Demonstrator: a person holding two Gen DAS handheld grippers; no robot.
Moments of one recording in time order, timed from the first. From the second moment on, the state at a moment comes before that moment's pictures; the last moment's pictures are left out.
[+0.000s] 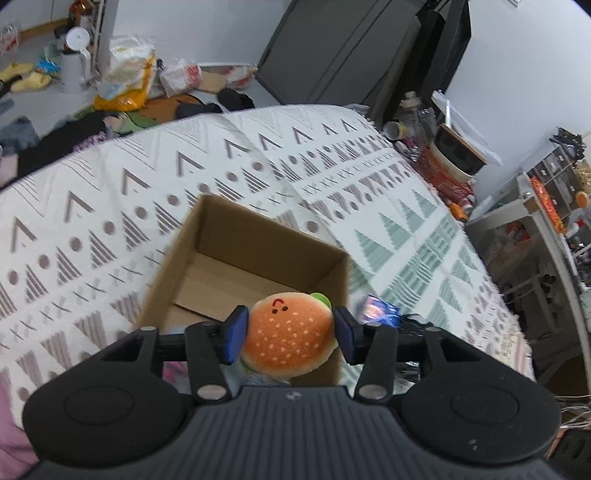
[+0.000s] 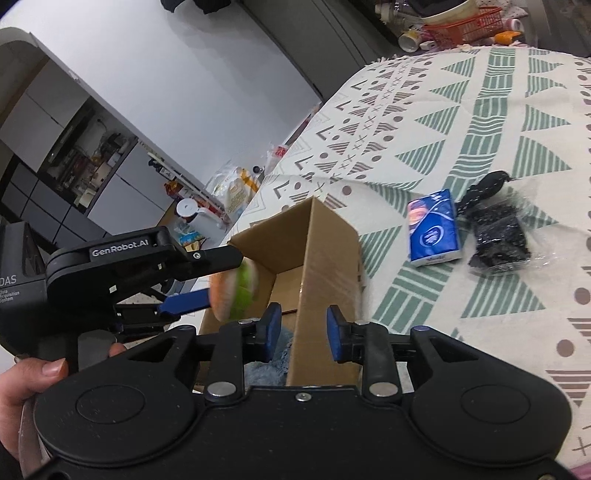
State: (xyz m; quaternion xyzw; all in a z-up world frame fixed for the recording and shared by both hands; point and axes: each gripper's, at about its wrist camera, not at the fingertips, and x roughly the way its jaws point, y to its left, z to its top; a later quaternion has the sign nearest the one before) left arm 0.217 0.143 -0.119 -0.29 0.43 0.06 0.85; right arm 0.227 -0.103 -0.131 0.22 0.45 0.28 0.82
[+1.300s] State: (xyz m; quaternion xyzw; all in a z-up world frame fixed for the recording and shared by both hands) left arm 0.188 0.033 -0.092 -0.22 0.45 0.10 0.86; right arm 0.248 -0.230 -0.113 0.24 0.44 0.23 0.84
